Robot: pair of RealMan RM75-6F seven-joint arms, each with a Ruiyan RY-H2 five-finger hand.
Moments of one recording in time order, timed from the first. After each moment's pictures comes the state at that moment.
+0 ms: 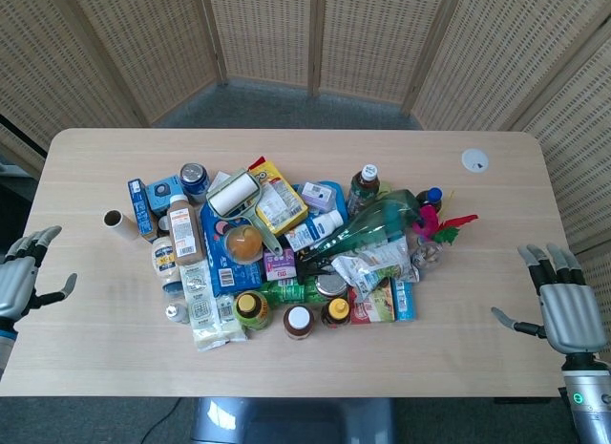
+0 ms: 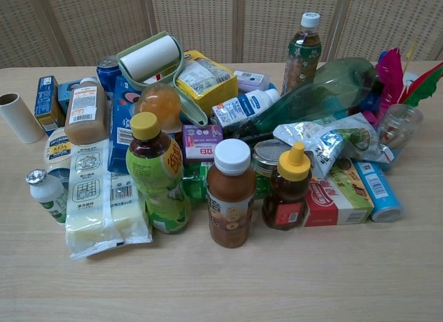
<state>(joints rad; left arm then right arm) -0.25 -1.11 -0.13 -1.53 1.23 1.11 -0.19 0.14 -1.10 0.10 -1.64 -1.45 1.43 -0.17</state>
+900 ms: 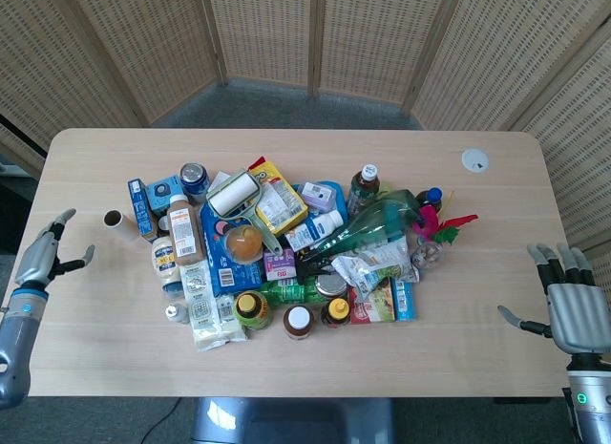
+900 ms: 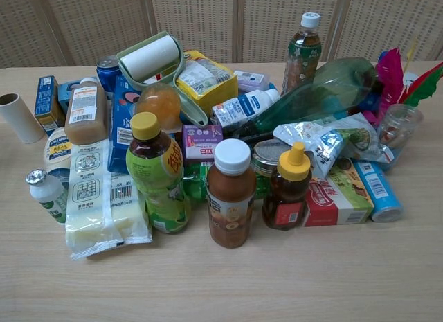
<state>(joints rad) -0.41 -1.43 -0.21 -1.00 1.15 0.83 -0.52 0.13 -1.09 0.11 -1.66 -1.42 1.45 -0.21</state>
